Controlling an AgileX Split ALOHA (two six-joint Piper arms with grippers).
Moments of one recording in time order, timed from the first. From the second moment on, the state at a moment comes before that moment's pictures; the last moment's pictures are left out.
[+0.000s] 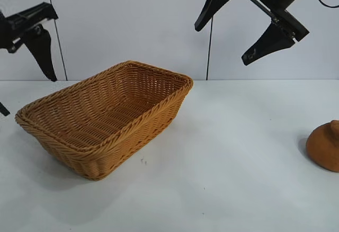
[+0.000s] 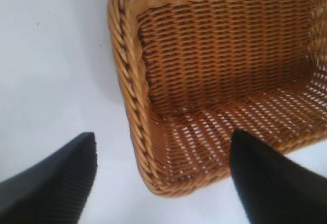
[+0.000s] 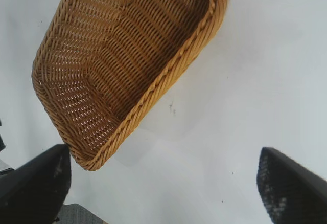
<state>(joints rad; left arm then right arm) -0.29 1.62 -1.08 -0.15 0.77 -1.04 0.22 1.83 -1.49 0.61 1.05 -0.15</state>
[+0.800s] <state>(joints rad) -0.29 1.93 -1.04 -0.20 0.50 -1.05 0.22 1.83 -1.49 0.61 1.07 -0.15</state>
